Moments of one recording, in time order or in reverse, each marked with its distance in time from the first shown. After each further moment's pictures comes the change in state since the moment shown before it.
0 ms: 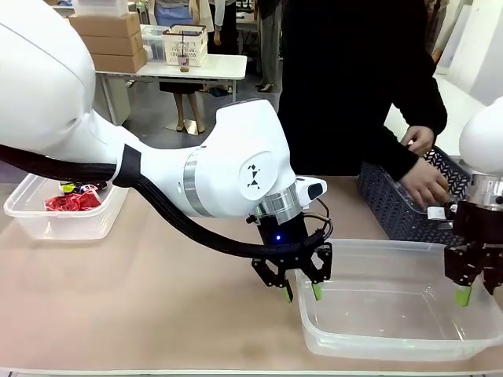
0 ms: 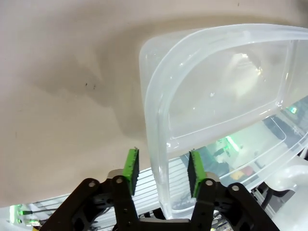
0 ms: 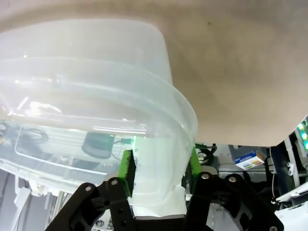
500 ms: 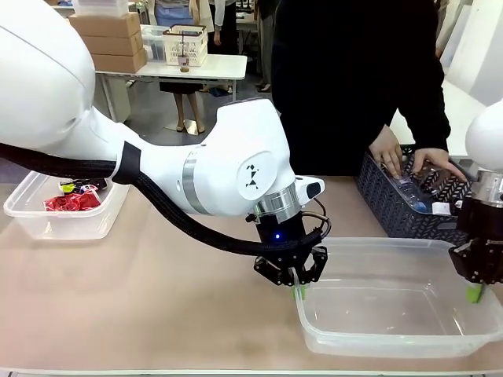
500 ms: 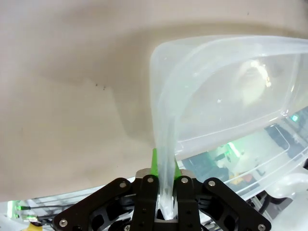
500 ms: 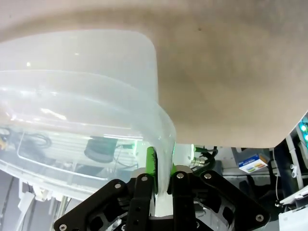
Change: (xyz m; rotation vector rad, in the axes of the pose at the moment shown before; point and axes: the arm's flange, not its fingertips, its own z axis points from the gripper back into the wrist) left arm 0.003 0.003 0.001 0.025 -0.008 0.049; right arm -0.003 -0.008 0.009 0.013 -0.039 -0.026
